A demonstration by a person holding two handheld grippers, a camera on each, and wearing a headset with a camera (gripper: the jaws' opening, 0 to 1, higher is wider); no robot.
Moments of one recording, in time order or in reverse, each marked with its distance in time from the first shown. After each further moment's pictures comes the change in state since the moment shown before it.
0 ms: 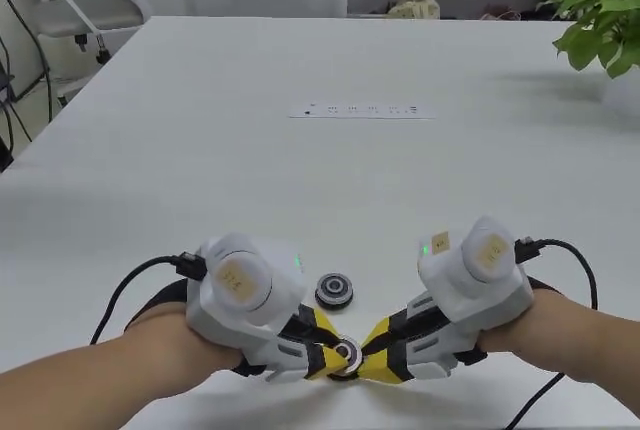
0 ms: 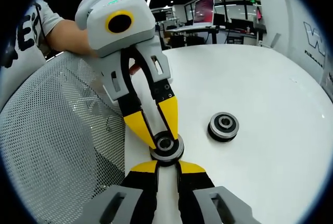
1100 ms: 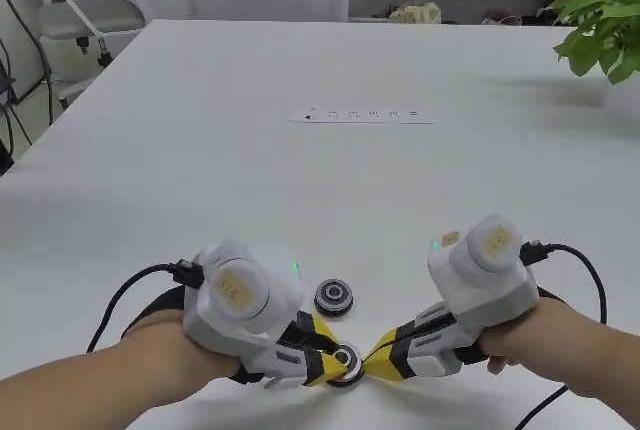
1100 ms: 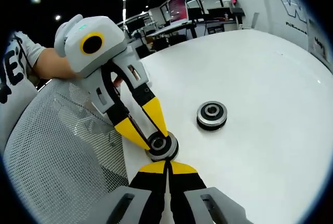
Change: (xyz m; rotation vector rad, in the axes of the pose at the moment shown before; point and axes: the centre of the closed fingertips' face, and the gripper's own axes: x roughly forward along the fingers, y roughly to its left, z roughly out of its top) left arm 0.000 0.001 0.000 -0.007 -0.004 0.007; right arm -0.006 -0.008 -0.002 0.239 -0.041 -0.013
